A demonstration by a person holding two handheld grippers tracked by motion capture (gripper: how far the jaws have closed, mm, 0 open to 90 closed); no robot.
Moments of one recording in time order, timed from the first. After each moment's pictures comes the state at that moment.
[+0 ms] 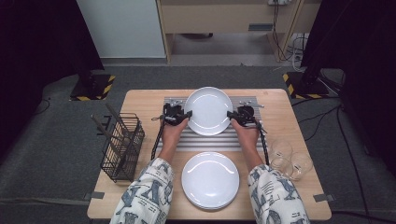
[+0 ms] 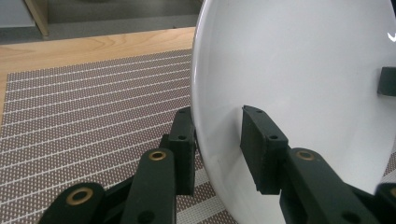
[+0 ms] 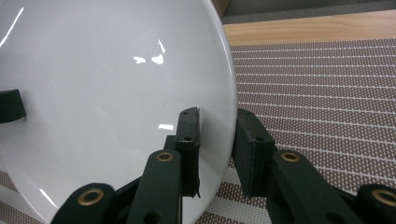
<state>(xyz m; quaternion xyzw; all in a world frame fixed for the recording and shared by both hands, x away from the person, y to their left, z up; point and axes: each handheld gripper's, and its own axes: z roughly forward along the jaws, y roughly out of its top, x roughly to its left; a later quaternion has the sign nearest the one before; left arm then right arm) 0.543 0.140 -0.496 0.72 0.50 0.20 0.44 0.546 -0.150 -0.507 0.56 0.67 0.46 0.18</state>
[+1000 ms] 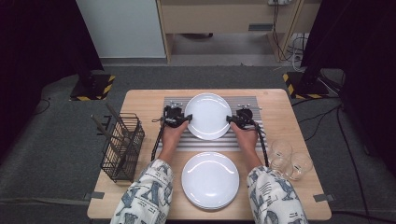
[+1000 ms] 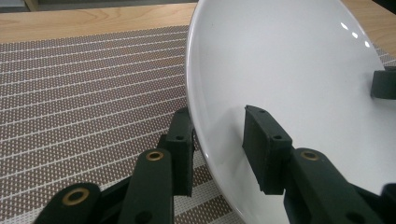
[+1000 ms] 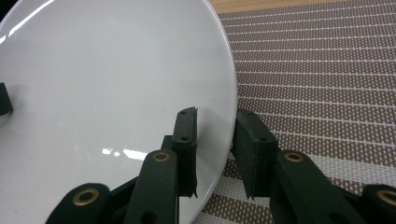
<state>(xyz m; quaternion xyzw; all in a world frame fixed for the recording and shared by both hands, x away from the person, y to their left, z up) 0.544 0.141 -0.508 0.73 0.51 0.18 0.42 0.547 -0.149 -0.524 0.57 0.68 0.43 0.16</state>
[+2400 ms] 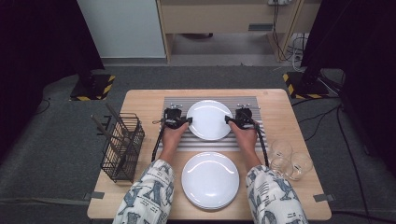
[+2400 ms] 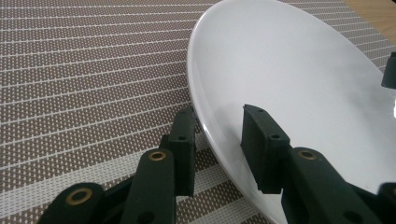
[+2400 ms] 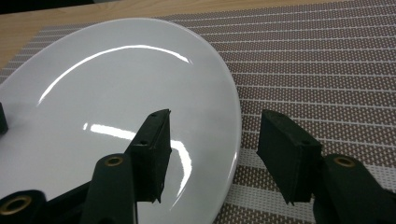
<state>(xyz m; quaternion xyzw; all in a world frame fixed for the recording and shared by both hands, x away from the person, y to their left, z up) 0.547 0.142 -0.522 0.73 0.53 0.15 0.41 0.549 -0.146 -0.523 0.59 0.67 0.41 0.18</state>
